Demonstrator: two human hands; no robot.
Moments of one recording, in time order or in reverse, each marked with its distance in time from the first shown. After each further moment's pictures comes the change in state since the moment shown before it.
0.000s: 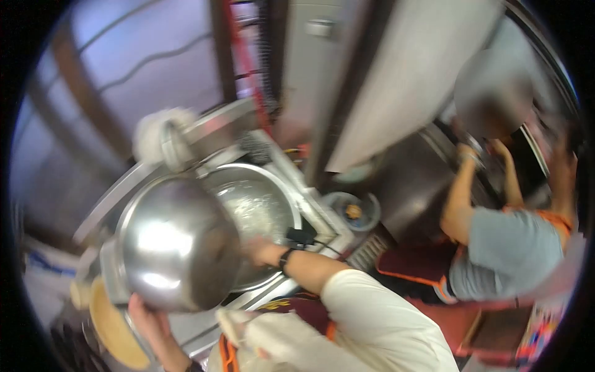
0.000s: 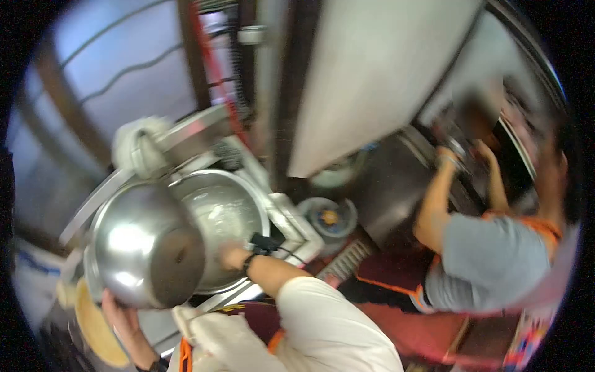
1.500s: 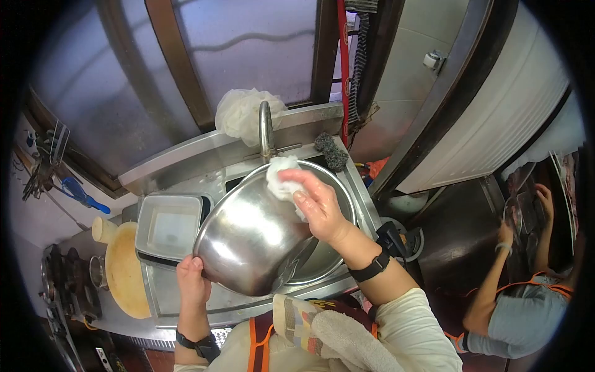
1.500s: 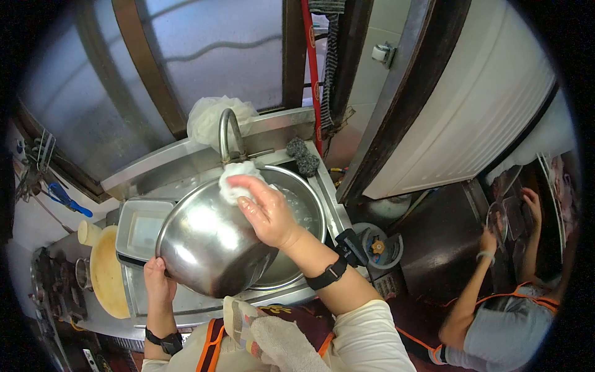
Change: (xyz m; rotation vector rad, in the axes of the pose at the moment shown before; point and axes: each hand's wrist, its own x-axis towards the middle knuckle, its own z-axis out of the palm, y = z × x) left_hand 0.013 -0.028 -0.017 0.077 -0.210 0.014; right_hand -0.105 -0.065 -0.220 0.900 0.805 -0.761
